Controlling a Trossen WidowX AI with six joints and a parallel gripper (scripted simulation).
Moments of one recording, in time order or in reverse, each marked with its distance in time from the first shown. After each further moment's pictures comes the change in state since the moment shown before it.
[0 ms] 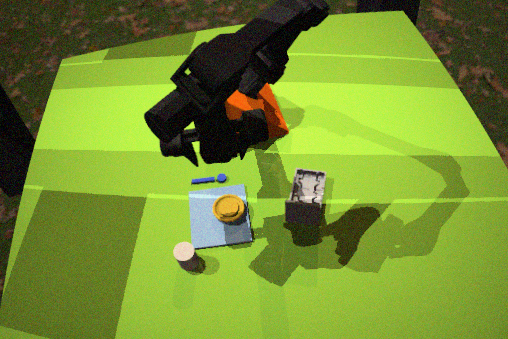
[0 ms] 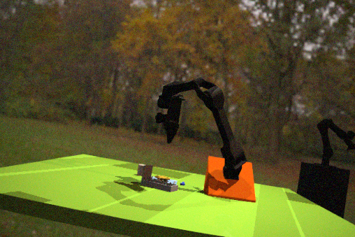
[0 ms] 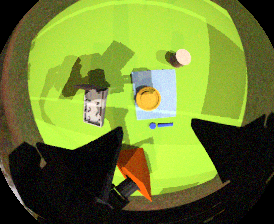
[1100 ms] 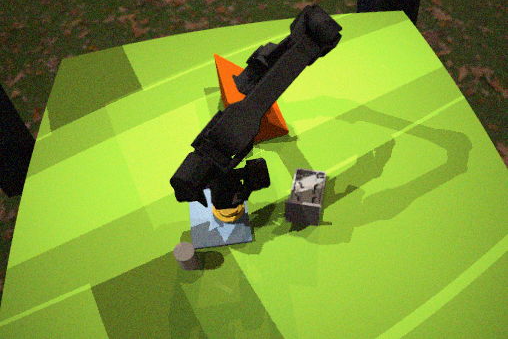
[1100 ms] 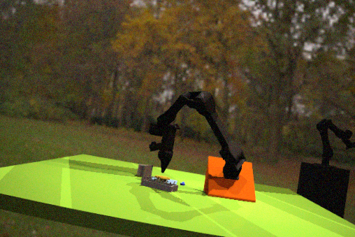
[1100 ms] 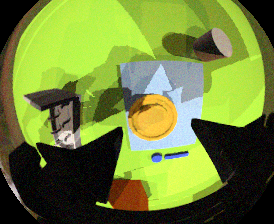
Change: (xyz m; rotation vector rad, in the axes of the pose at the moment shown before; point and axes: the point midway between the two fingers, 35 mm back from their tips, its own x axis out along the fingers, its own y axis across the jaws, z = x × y) arm 0.133 -0.003 0.007 -0.023 -0.006 0.002
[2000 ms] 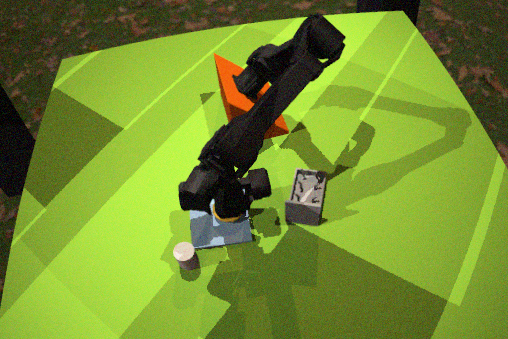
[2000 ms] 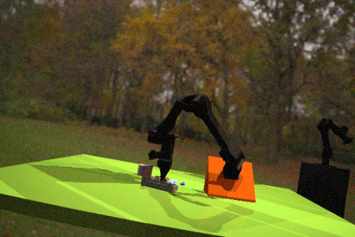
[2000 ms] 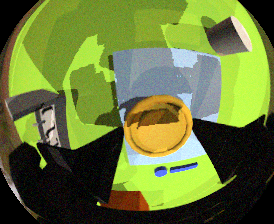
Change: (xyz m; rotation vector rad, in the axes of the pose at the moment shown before) arm 0.038 0.002 -0.003 0.002 0.003 0.004
